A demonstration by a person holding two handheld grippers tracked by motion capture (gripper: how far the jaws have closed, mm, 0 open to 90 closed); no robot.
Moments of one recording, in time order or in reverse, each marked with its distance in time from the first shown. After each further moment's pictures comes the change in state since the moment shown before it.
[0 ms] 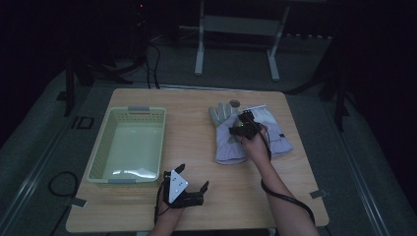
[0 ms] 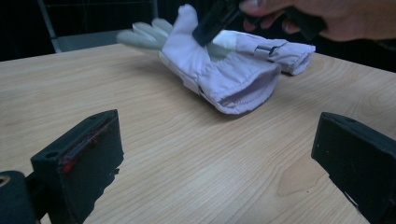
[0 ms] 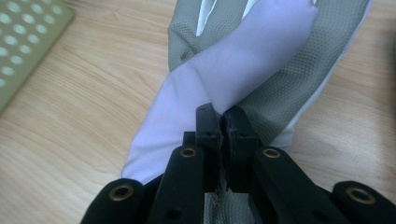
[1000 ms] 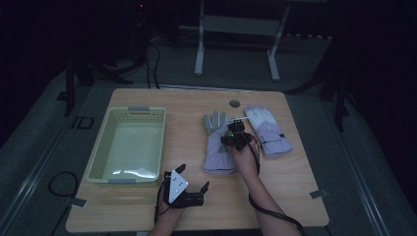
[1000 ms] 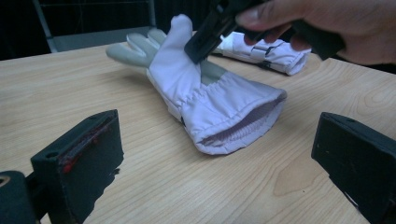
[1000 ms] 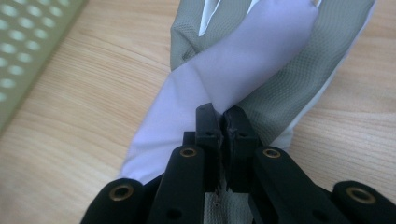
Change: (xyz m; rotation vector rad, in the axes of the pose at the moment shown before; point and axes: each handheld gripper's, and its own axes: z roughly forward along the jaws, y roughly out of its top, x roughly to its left) left arm 0.000 0.000 0.000 0.003 -0.007 0.003; right arm 0.042 -0.027 0.010 0.016 -0.047 0.061
